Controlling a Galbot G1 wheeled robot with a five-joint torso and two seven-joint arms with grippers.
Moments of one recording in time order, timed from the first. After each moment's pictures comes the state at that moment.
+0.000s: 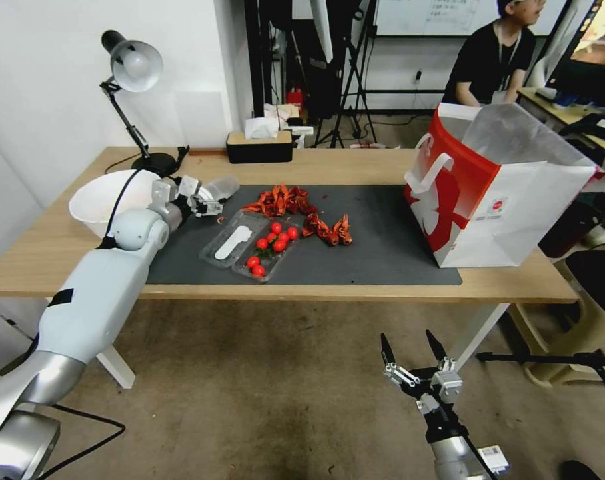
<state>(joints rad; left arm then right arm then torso) 0.46 -1.01 -0.13 -1.24 -0.45 0.43 0.18 -1.73 1.21 0.37 1.87 0.36 0.53 0.02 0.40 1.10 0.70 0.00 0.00</state>
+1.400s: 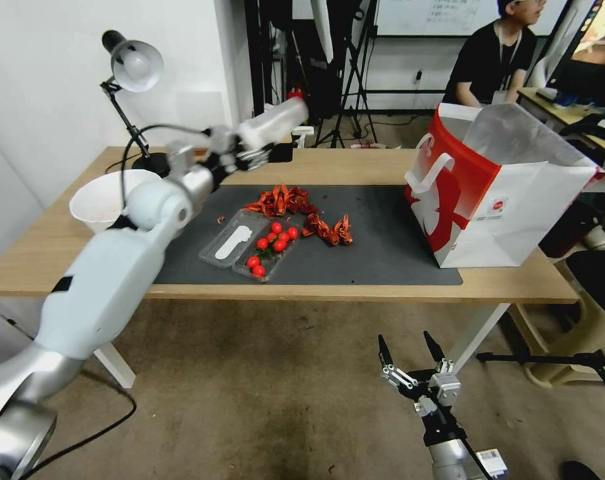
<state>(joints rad) 0.41 -0.99 -0.06 -1.54 -0.72 0.29 0.19 -1.74 1.23 0.37 1.89 0.34 0.53 0.02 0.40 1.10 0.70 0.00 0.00</state>
